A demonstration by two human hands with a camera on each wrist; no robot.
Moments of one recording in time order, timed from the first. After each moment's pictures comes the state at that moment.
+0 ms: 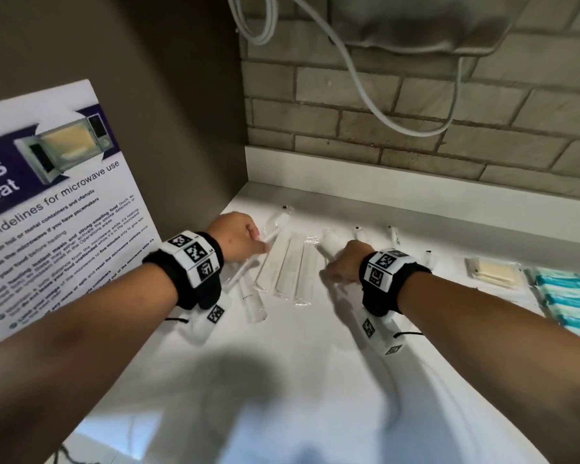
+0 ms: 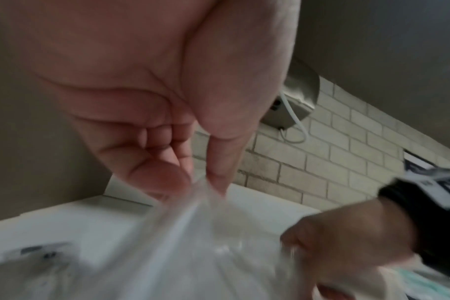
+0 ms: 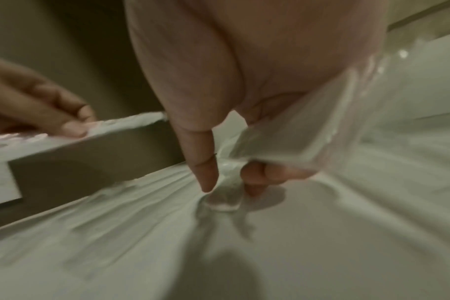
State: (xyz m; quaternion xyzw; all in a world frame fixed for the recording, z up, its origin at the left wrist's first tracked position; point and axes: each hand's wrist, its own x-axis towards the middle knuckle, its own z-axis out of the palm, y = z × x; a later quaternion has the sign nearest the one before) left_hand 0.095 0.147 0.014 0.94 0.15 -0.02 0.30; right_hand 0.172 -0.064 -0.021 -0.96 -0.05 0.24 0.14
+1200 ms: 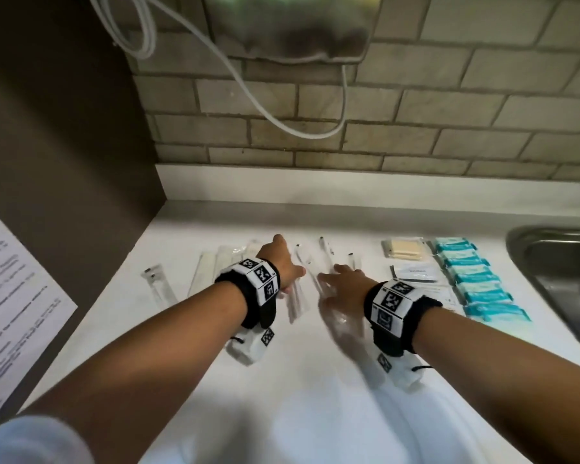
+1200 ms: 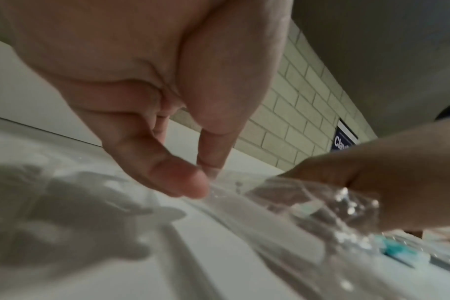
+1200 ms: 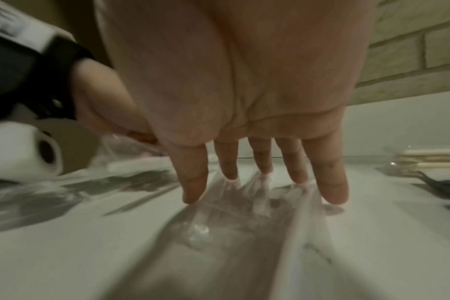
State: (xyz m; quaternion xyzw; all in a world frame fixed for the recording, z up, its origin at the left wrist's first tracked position) left_hand 0.146 -0.022 -0.020 0.92 0.08 -0.11 0.36; right_hand 0.128 -0.180 -0.024 -0.96 -0.10 0.24 0.04
